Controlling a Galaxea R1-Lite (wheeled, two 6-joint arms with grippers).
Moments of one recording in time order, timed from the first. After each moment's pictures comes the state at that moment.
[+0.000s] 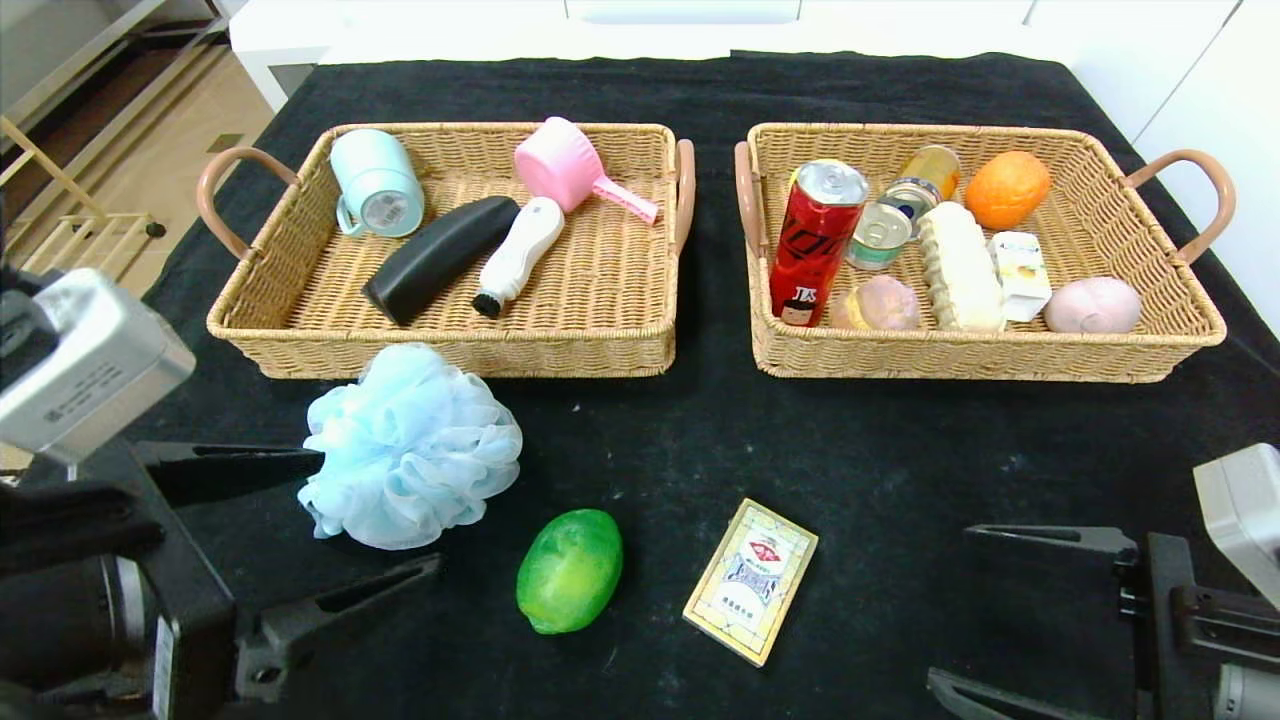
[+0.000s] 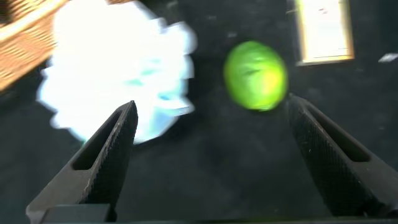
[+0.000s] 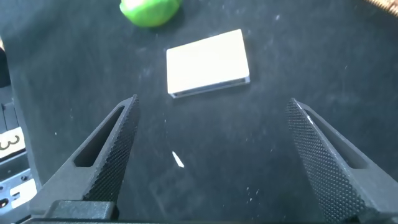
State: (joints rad) left arm -0.59 1.09 -0.90 0.23 0.10 0.16; right arm 0.55 1.20 -0.42 -0.51 0.39 -0.15
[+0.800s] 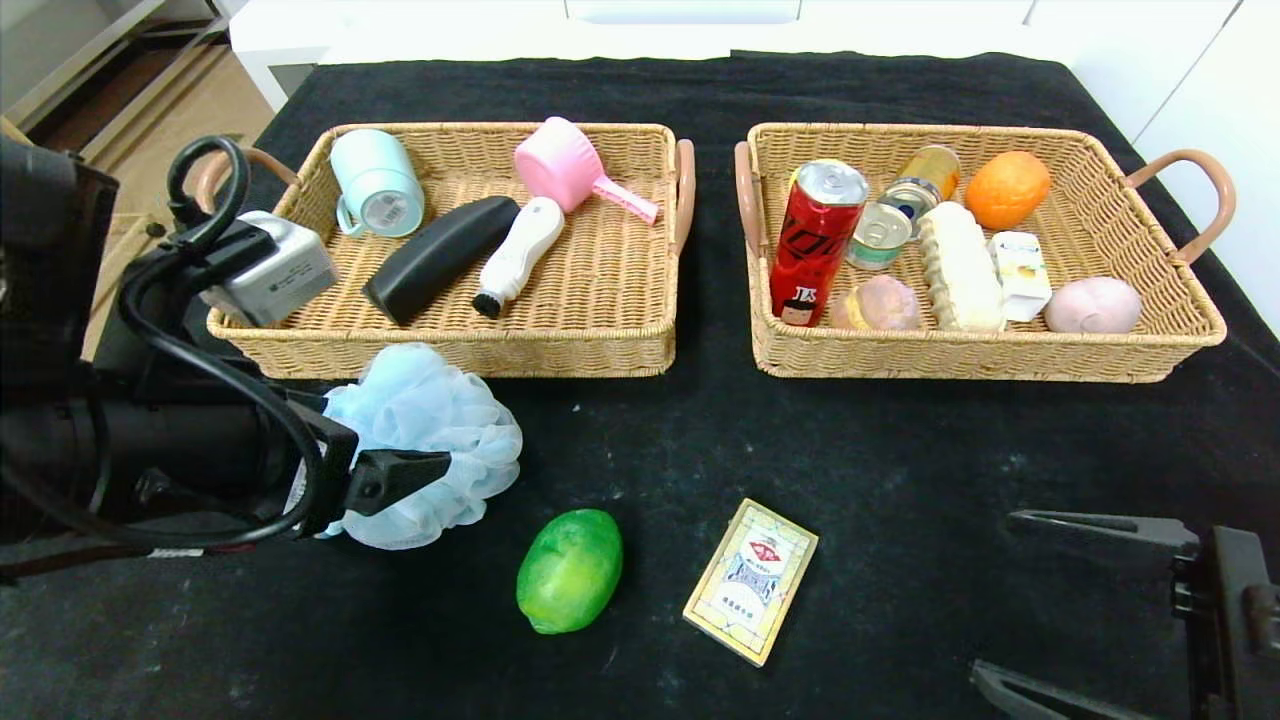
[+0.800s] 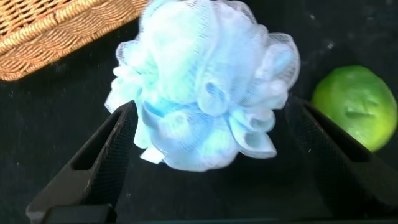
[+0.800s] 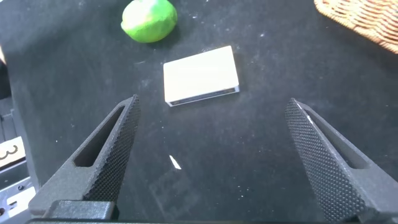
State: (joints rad) left arm -0.43 1.34 -1.11 0.33 0.19 0.12; right arm 0.53 1.11 -0.41 -0.51 0.38 -0.15
